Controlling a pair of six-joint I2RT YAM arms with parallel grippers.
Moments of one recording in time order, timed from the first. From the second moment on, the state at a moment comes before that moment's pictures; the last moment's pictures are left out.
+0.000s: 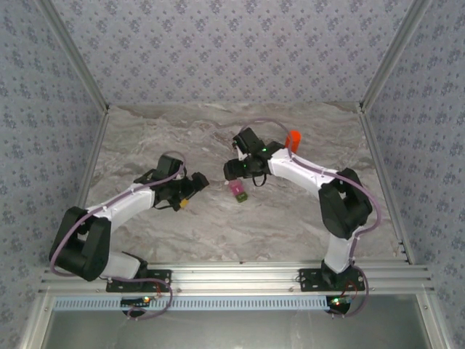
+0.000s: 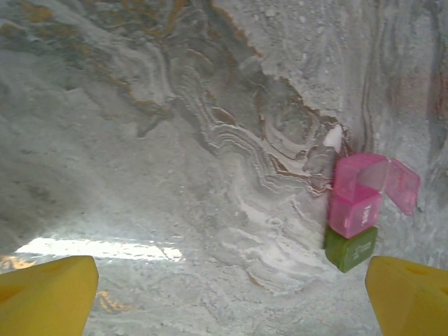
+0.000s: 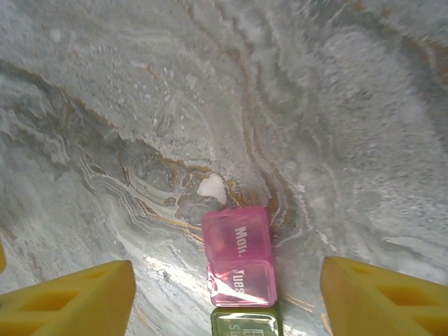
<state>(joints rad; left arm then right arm) -0.42 1.38 0.73 -0.35 0.28 -0.98 0.68 1.84 1.40 -0.62 -0.07 0.38</state>
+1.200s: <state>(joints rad) -0.51 1.50 0.84 -0.36 0.28 -0.89 0.69 1.94 1.47 -0.69 -0.07 0.33</state>
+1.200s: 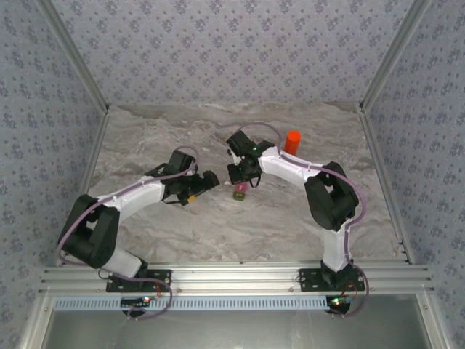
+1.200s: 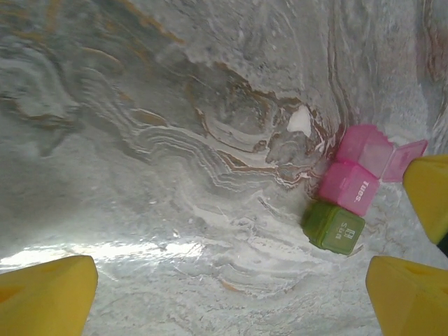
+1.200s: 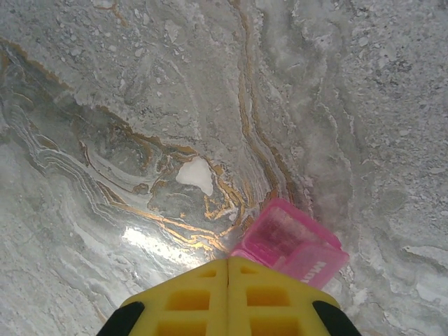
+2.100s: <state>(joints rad) -0.43 1.46 0.92 -0.43 0.19 -0.79 0.67 1.78 1.22 -0.54 -0.04 0.52</state>
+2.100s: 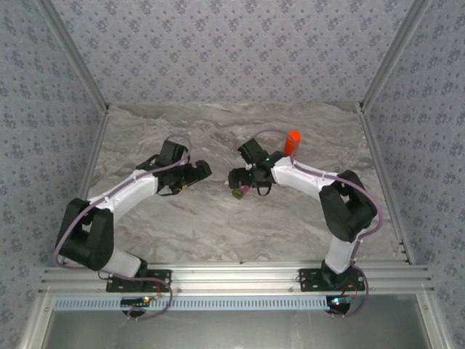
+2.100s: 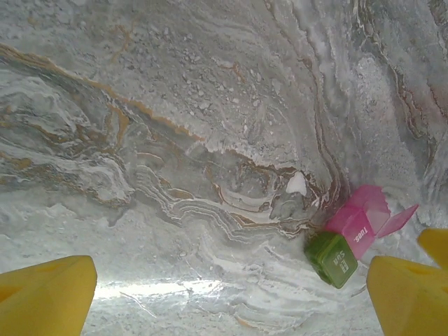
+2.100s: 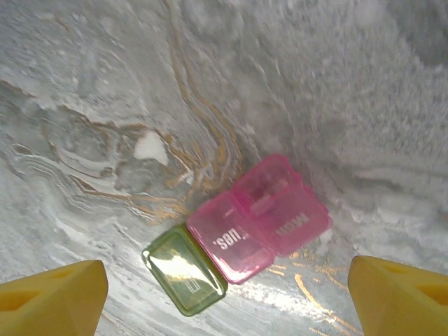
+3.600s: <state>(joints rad) -0.43 1.38 0.88 -0.47 0.20 -0.83 0.49 1.94 1.34 -0.23 -0.51 0.61</state>
